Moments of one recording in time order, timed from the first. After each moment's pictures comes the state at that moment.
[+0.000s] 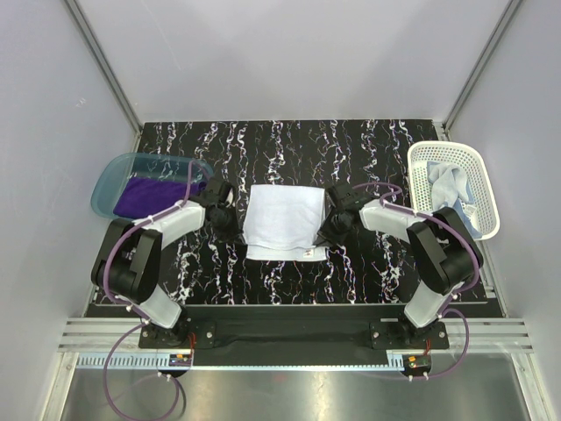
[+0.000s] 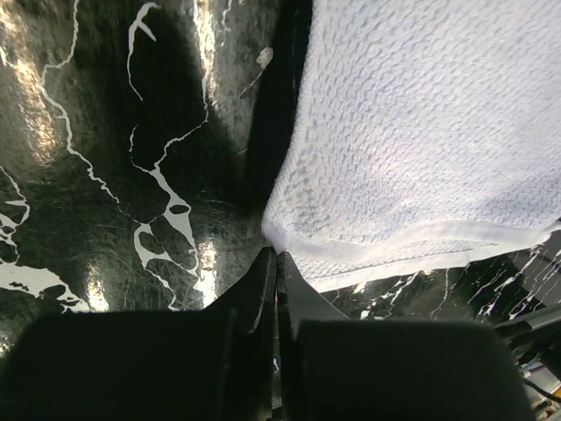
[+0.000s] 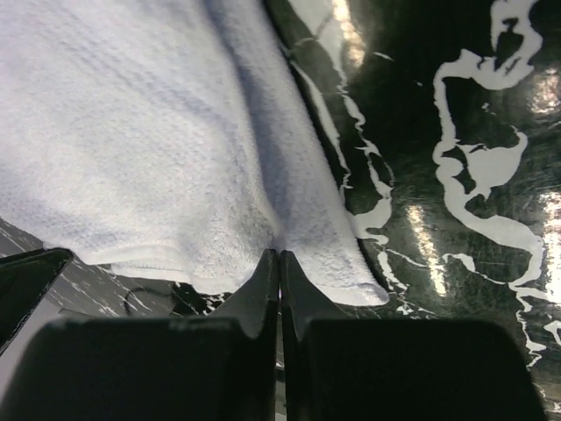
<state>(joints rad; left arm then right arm) -0.35 1.59 0.88 -0.48 0.24 -0.58 0.52 1.71 0.95 -0.41 -0.20 1.07</state>
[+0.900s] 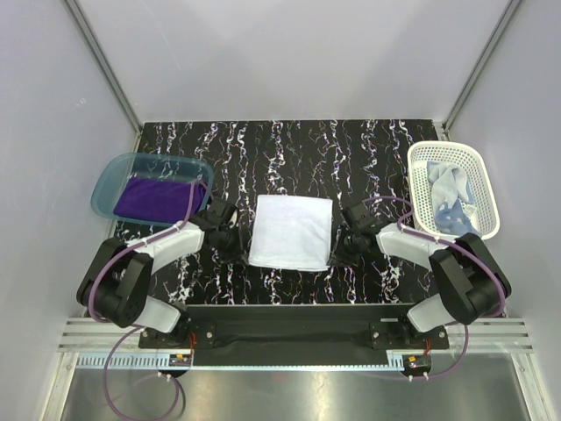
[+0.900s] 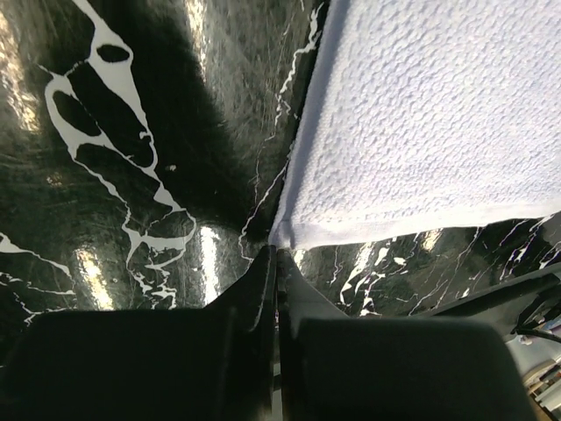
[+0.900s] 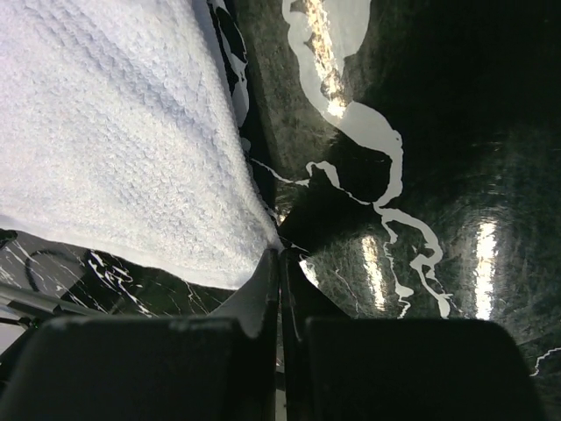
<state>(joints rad) -0.46 1.44 0.70 -0.46 0.25 -0.65 0.53 1.48 0.68 -0.37 -0.19 0.88</state>
